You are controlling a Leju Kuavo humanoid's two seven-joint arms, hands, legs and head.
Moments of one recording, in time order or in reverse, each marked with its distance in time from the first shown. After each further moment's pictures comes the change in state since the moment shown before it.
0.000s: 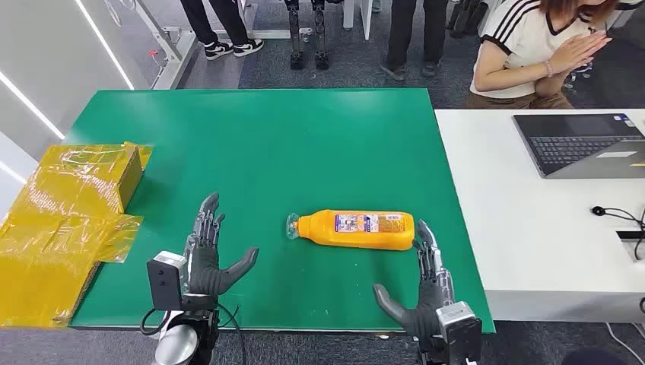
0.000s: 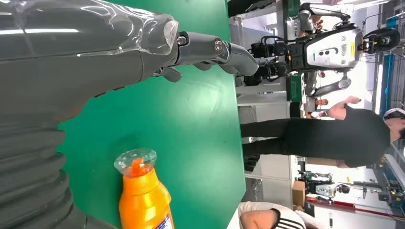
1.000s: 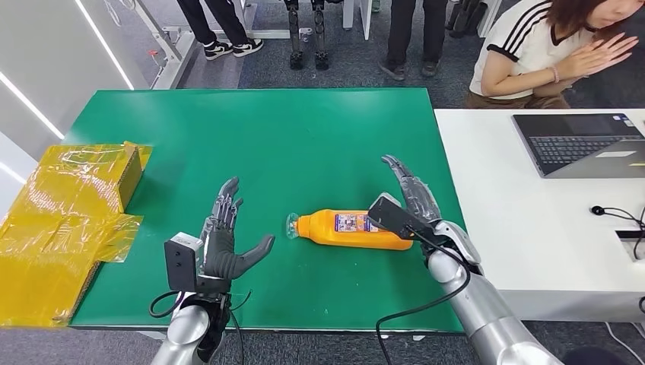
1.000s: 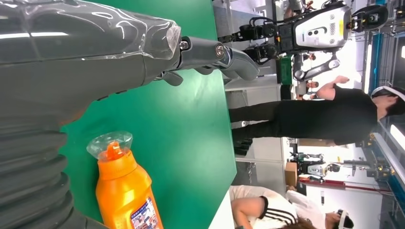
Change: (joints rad) left arm -0.102 -0.021 -0.036 0.074 -0.007 -0.051 0.007; right arm -0.675 -0.101 0.050 0.628 0.496 0.162 0.299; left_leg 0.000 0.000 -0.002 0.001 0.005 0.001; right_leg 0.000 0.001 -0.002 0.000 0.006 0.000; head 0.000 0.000
